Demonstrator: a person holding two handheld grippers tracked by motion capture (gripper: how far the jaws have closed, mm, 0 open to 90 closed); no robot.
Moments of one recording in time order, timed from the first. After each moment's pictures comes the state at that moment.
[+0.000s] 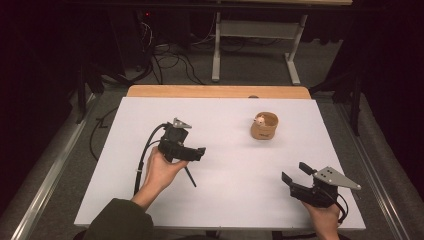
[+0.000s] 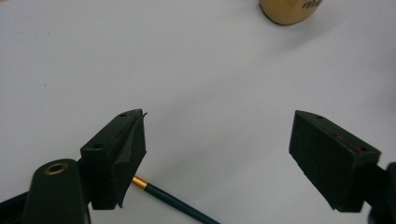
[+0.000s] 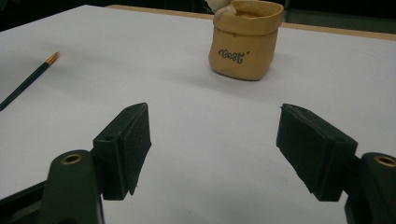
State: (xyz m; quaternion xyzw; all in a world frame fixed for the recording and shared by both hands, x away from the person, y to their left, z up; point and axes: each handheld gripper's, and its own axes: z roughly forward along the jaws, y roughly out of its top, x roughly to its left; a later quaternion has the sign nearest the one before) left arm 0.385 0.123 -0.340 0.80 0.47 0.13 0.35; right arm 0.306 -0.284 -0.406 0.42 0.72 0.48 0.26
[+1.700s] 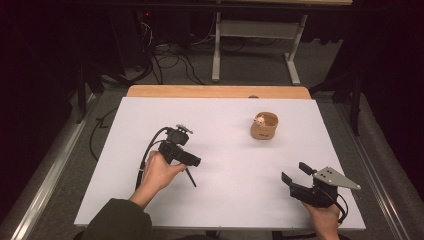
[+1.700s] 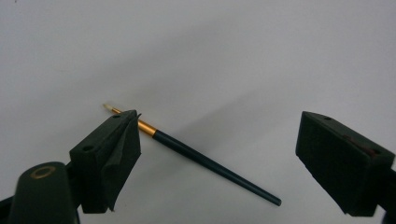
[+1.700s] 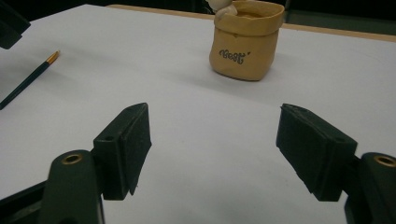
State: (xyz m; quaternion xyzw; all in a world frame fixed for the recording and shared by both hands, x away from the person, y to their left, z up) left arm 0.398 0.125 -0.365 0.83 0.49 0.07 0.24; right arm 0.305 -0.283 -0.406 0.42 0.72 0.48 0.26
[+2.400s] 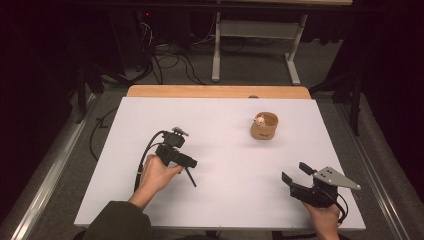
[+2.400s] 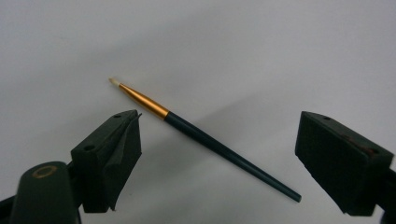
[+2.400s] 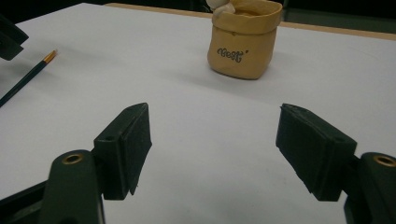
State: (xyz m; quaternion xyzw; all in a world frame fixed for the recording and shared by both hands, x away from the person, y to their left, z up) left arm 0.401 0.135 -0.382 0.82 0.52 0.05 0.23; right arm 0.305 -0.284 -0.406 0.43 0.72 0.47 0.26
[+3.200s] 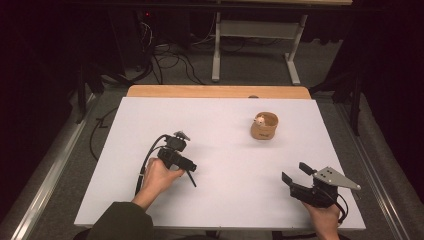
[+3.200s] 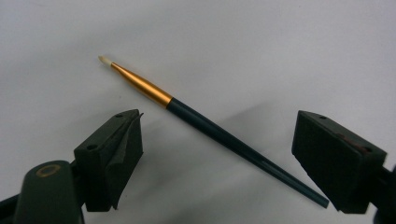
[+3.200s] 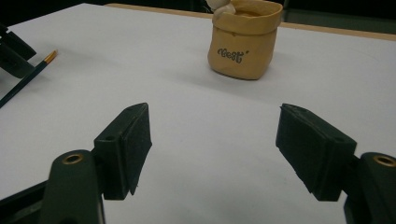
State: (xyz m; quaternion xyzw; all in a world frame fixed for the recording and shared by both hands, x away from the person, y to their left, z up) left arm 0.404 0.129 -0.402 0.83 0.52 0.05 0.19; right arm 0.305 -0.284 -0.406 0.43 0.72 0.47 0.26
